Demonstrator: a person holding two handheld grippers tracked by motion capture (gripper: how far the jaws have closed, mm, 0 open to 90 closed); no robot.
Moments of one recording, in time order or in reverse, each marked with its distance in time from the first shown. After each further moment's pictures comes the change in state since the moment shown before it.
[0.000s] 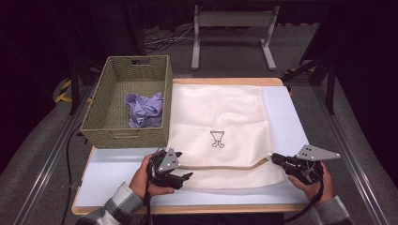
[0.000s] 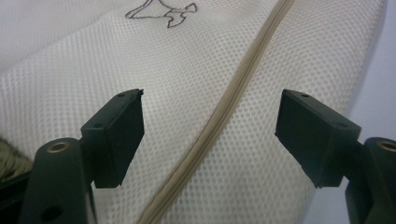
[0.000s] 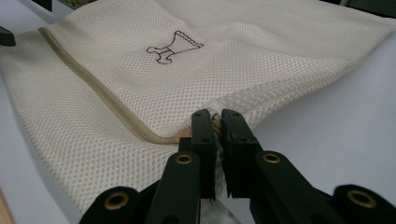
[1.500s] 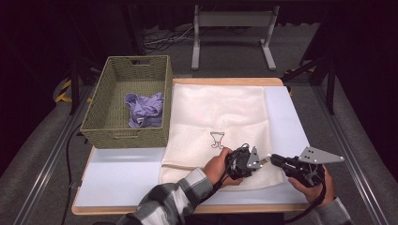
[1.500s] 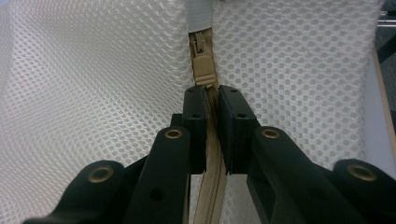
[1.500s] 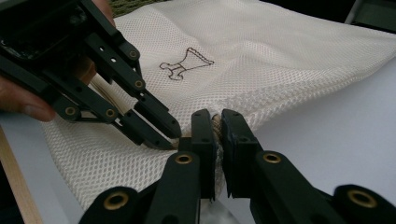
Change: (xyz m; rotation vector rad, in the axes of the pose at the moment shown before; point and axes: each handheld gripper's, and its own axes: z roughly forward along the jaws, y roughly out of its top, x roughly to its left) left arm -0.071 0.135 0.136 0.024 -0.188 0.223; right arm 0.008 0.003 -0.007 -0.051 0.030 -0.015
